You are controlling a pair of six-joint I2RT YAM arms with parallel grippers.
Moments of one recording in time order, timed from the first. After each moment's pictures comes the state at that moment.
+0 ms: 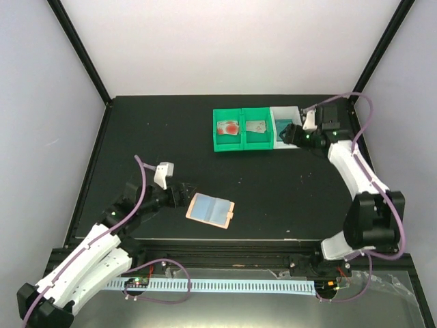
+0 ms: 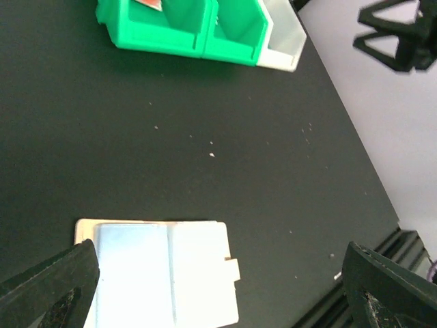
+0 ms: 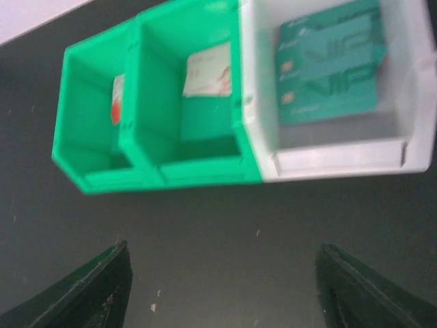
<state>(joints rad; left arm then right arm) -0.52 0.64 0.49 -0.35 0.30 -0.61 0.06 1.55 1.25 -0.56 -0.34 0.32</state>
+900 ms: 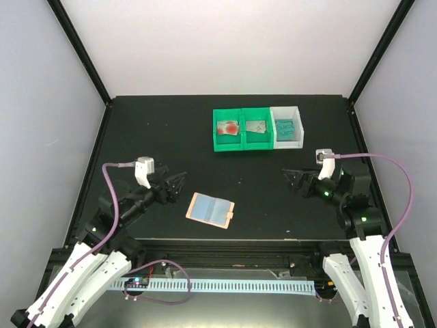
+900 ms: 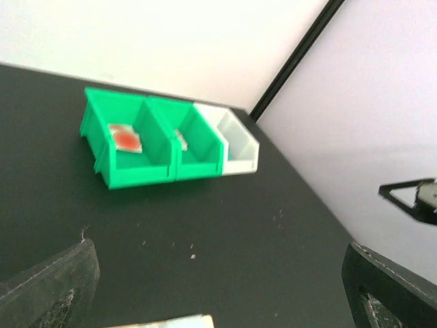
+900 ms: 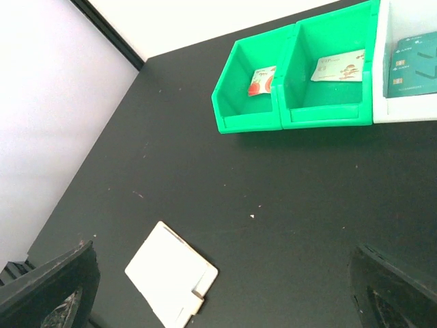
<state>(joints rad) -0.52 0.43 0.56 -0.32 0.17 -0.51 0.11 0.61 0.76 -0.65 -0.54 0.32</state>
